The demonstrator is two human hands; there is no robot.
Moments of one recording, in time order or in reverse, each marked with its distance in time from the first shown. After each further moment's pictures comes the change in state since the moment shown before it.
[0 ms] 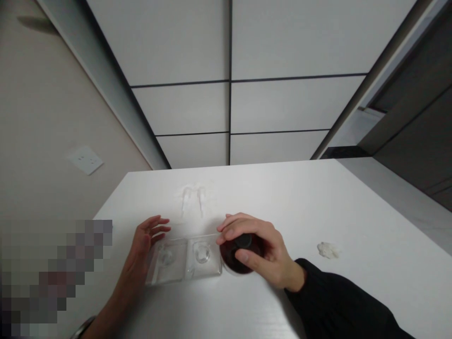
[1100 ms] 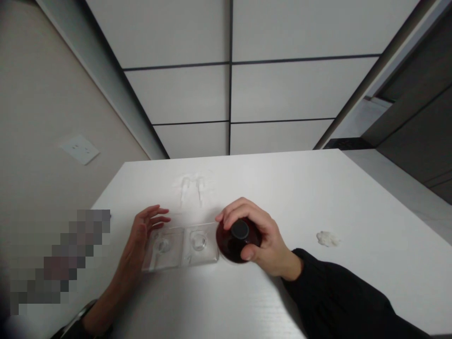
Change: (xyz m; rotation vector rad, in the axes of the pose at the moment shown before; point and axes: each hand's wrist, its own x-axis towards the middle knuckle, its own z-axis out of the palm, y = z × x) left_hand -0.002 0.008 0.003 -0.006 -0.036 0.004; right_hand -0.002 -0.003 0.005 -0.002 0.069 0.124
